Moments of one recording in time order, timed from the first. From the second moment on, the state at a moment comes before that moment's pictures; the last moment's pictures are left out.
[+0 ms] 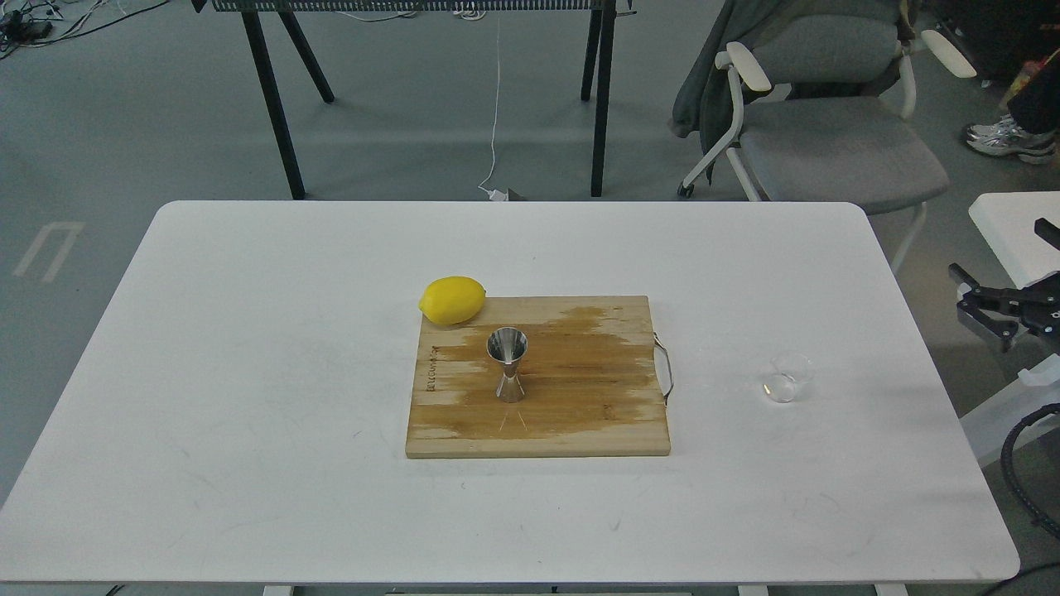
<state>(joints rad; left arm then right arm) -0.98 0.75 -0.33 0.17 -0.58 -0.49 -0.23 0.23 -0.75 1.20 0.85 0.64 0.49 -0.40</state>
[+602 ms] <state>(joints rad) -0.87 0.50 -0.38 0.18 -0.58 -0.49 -0.20 0.10 -0.74 1.19 1.07 0.66 0.49 -0.40</state>
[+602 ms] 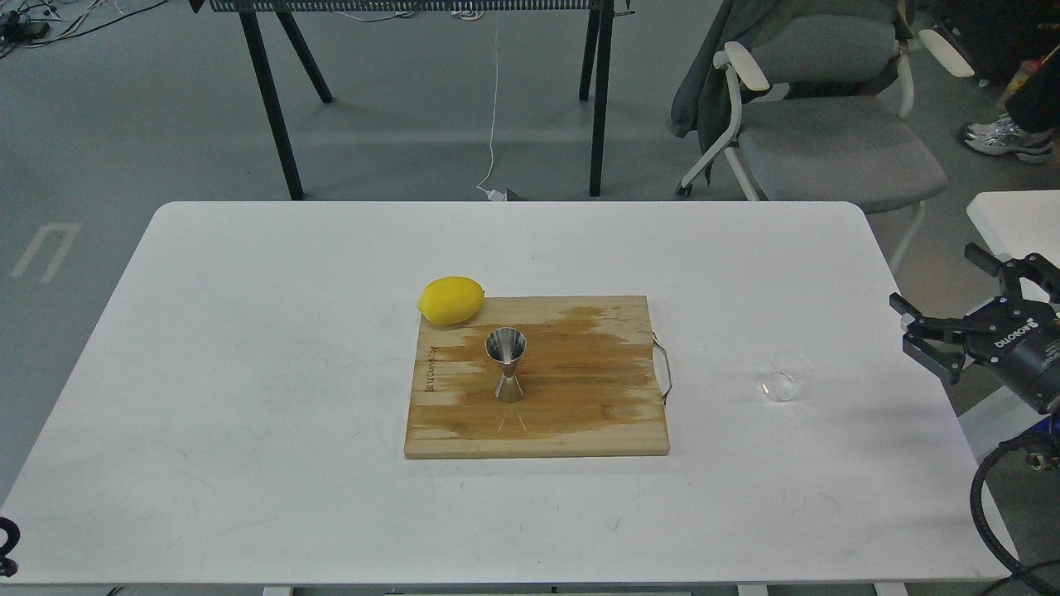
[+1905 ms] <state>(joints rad) -0.75 0.35 -0.38 0.10 -0.59 -0.49 -0.24 -0.07 -0.63 1.19 1.13 0.70 0.48 -0.38</state>
